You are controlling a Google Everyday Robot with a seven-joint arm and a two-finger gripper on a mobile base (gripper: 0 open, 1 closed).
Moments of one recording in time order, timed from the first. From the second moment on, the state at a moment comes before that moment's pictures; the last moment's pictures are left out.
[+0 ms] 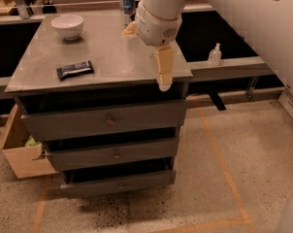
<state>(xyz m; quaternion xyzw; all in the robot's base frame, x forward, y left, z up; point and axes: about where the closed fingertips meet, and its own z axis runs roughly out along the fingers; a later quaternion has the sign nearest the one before) 0.594 -0.001 0.938 -0.86 0.47 -0.03 0.17</state>
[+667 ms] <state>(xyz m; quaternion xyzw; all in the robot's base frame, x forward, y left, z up) 0.663 0.020 0.944 -0.84 0.49 0.02 0.23</state>
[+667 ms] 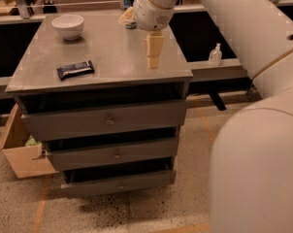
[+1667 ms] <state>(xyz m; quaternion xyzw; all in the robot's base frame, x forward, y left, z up) 0.740 0.104 0.885 -0.83 0.53 0.04 0.19</state>
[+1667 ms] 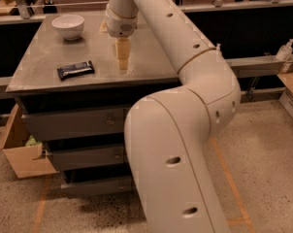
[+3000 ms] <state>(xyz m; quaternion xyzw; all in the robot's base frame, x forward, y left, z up) 0.748 0.207 0.847 -0.85 0.50 0.07 0.18</state>
